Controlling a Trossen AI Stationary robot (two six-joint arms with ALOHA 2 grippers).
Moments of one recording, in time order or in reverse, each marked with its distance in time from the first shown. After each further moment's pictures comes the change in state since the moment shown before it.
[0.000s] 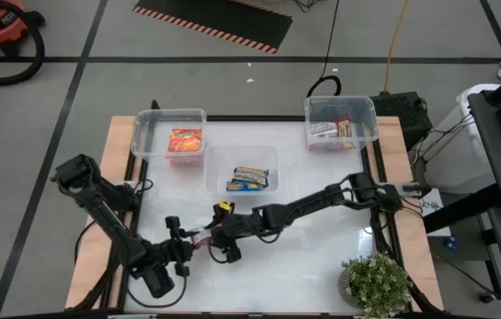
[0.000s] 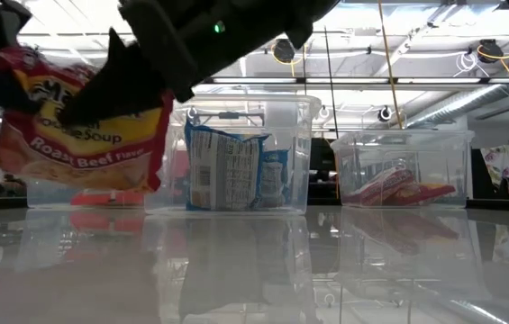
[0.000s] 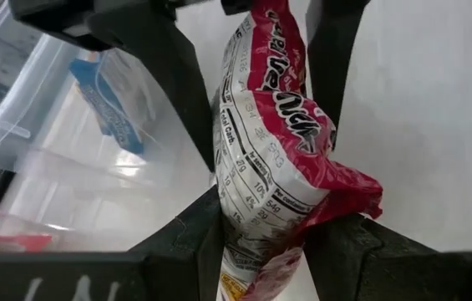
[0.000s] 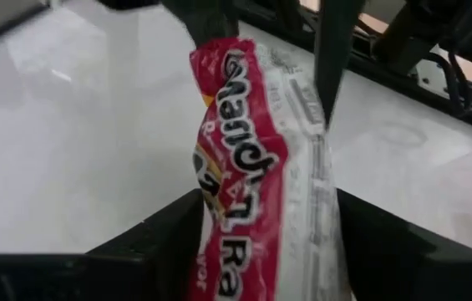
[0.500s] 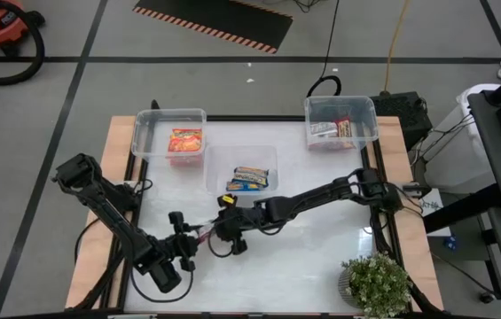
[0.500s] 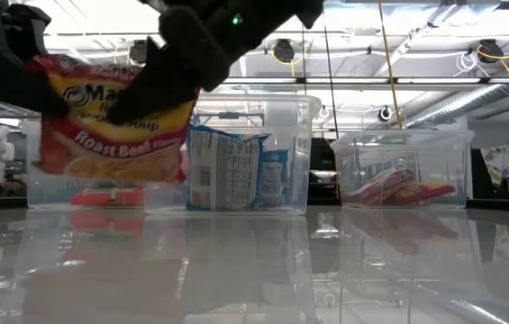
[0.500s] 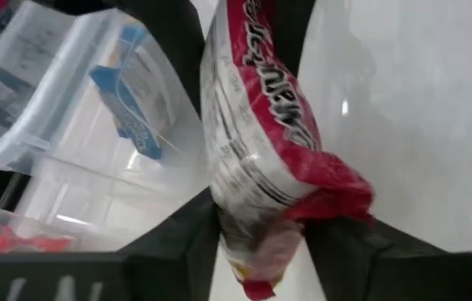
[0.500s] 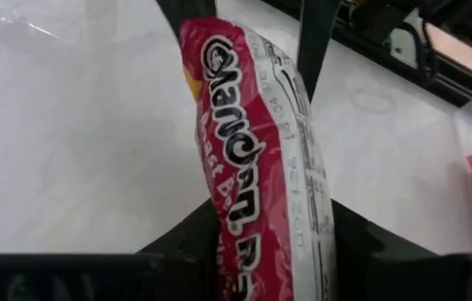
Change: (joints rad) left arm 0.061 -0.001 0.000 0.008 -0.002 0.043; right arm -0.033 -0.074 0.000 -0.173 0.043 -0.063
